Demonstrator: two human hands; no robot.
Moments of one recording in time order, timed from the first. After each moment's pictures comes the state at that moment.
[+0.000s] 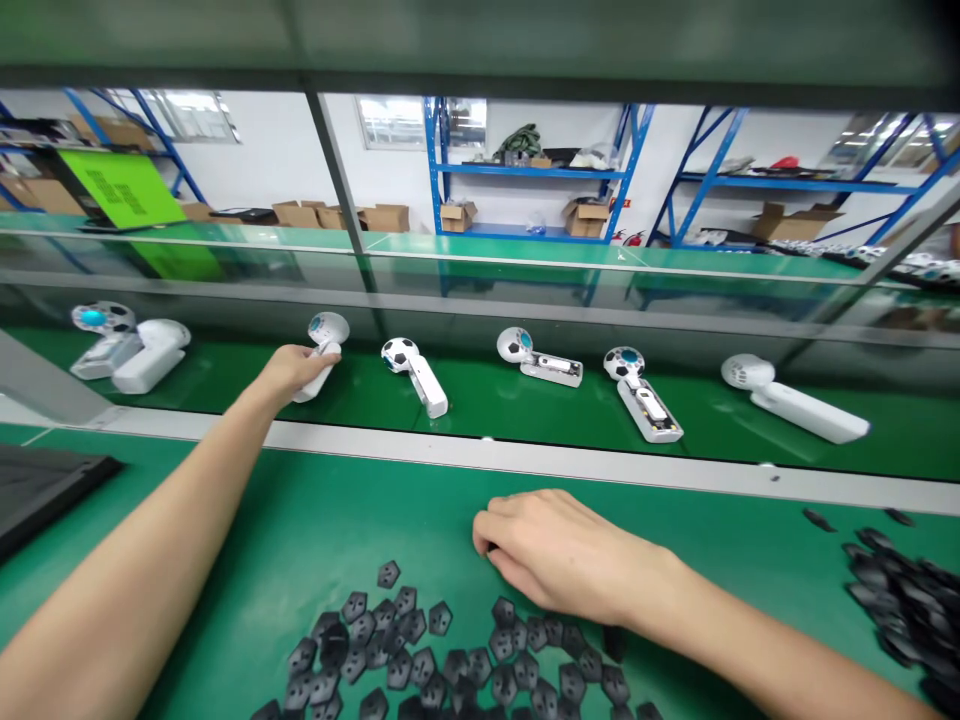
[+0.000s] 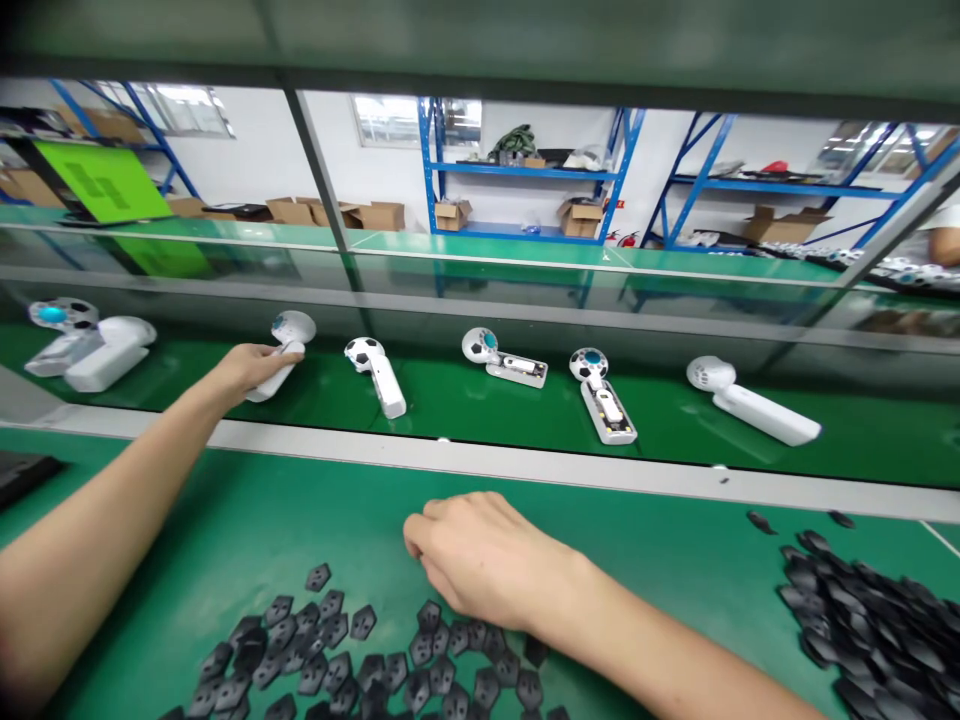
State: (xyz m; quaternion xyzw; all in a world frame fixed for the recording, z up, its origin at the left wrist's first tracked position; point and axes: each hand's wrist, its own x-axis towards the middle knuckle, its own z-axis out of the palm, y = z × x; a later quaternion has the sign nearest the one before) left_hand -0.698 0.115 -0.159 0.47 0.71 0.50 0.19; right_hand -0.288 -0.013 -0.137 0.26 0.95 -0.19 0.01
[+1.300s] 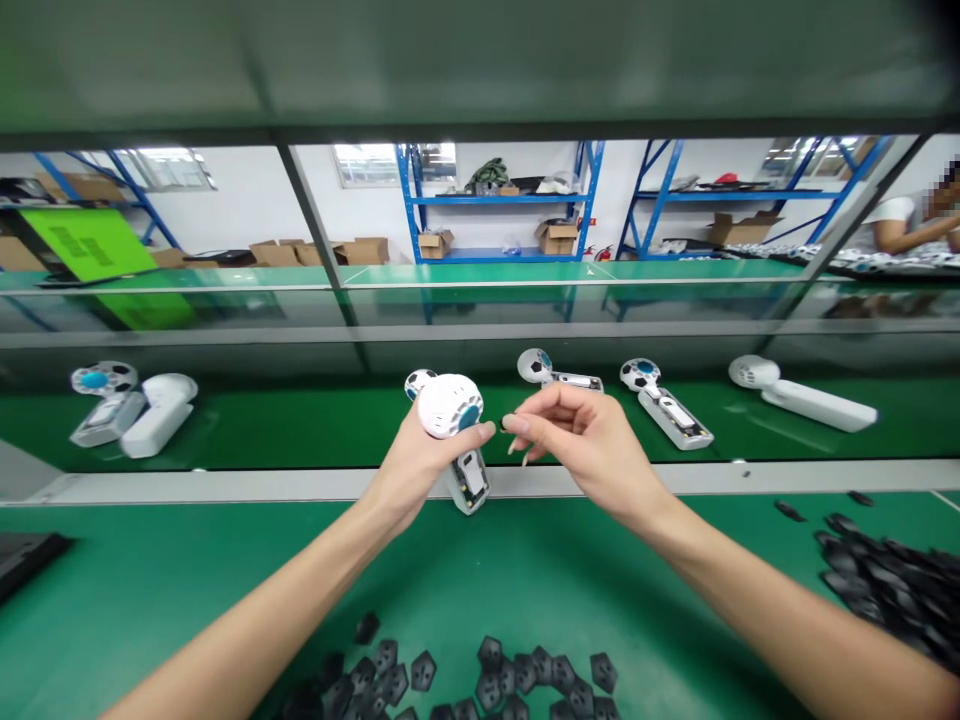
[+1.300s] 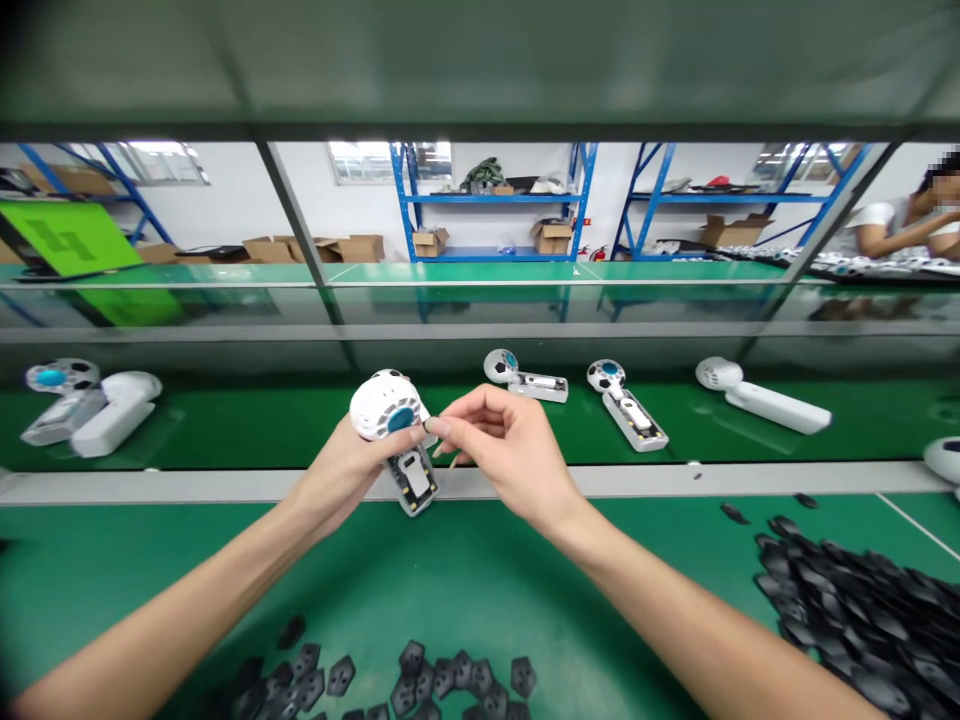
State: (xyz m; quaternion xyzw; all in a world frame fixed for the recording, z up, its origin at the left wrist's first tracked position) left_hand -0.470 0.027 -0.125 0.51 0.49 0.52 0.48; right_hand -0.272 0.031 -0.107 0.32 0.60 -0.52 -0.51
